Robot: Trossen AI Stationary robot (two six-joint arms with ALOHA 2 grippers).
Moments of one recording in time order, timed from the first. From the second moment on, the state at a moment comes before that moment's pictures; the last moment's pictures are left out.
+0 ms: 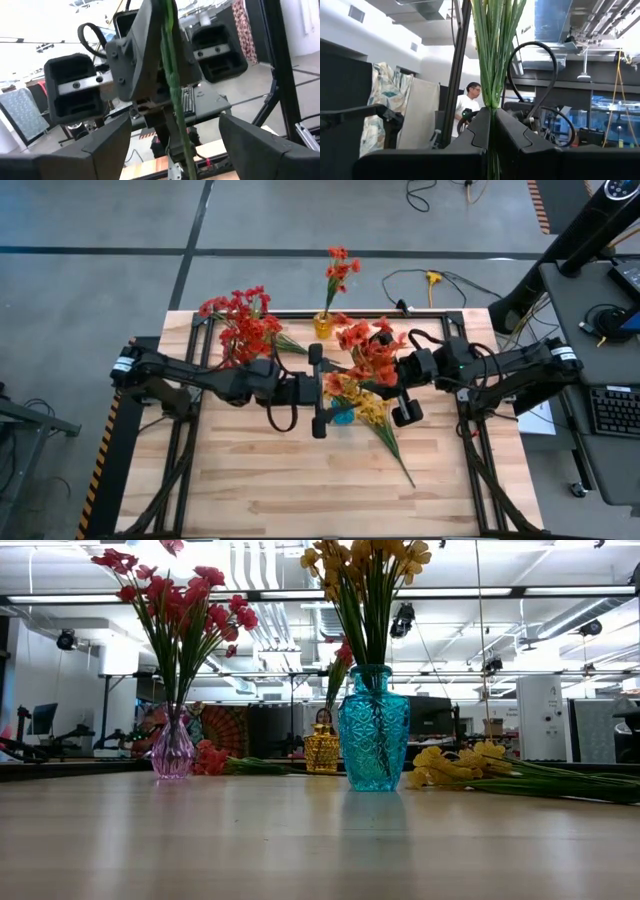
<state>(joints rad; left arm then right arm) -0.20 1.57 1.36 0.34 -0.21 0.38 0.09 1.28 1.01 0.80 -0.27 -0.03</state>
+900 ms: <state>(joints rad) -0.18 1.57 1.36 0.36 -0.15 0.35 0.09 1.29 1.01 0.86 -0.25 -0.11</state>
